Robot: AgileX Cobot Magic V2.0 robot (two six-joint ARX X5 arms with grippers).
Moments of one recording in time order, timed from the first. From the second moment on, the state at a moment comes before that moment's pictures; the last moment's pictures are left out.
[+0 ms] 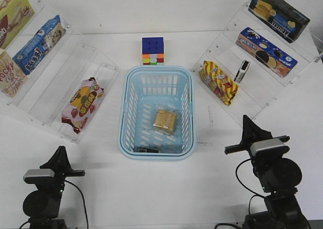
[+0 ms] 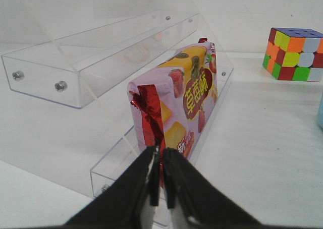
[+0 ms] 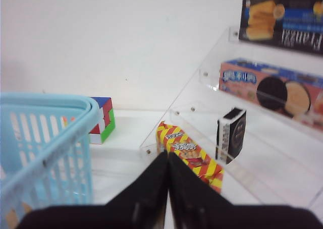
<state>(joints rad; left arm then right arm) -0.04 0.01 0.03 0.06 -0.05 -0.04 0.13 0.47 0.44 0.05 -0.04 -0.01</state>
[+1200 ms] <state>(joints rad) -0.04 0.01 0.03 0.06 -0.05 -0.04 0.00 0.00 0.01 -0.11 0.03 -0.13</state>
